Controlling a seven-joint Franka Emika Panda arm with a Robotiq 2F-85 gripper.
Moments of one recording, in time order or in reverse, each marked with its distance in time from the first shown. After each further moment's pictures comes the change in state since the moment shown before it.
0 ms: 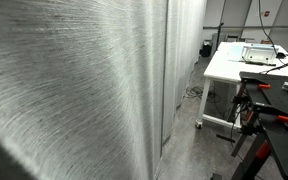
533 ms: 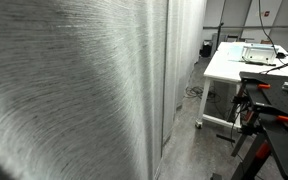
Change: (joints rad) arm 0.000 -0.004 0.000 -0.003 0.004 0.010 -0.096
